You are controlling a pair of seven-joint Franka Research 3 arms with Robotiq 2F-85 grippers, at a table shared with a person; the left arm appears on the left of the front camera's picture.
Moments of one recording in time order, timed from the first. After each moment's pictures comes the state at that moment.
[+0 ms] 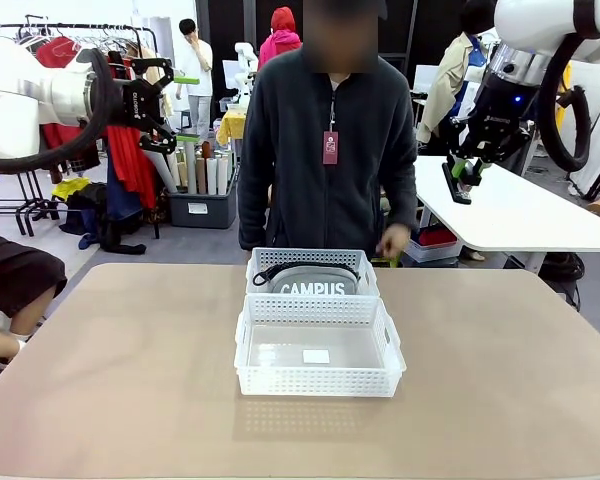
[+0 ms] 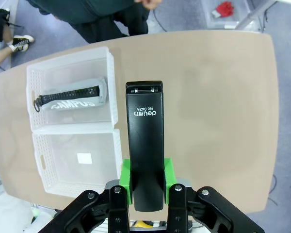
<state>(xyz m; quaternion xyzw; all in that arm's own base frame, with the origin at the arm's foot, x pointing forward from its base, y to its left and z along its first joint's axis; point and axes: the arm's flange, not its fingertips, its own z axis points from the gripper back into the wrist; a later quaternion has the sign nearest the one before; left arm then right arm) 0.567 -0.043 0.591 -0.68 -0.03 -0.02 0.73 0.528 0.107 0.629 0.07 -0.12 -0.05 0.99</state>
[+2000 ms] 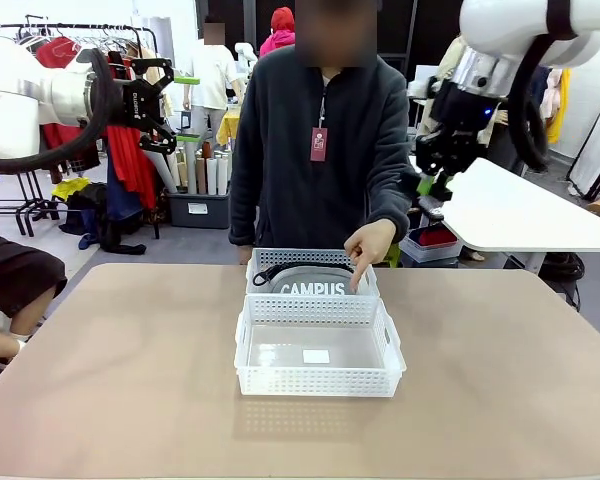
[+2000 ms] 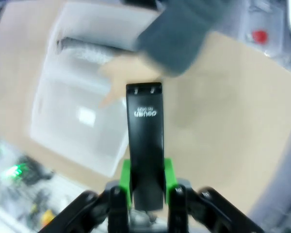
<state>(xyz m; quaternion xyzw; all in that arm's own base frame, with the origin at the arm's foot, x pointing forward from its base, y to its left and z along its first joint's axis) 0.567 -0.043 0.591 -0.68 -0.03 -0.02 0.73 0.508 0.181 0.609 0.08 -0.08 0.20 0.97</state>
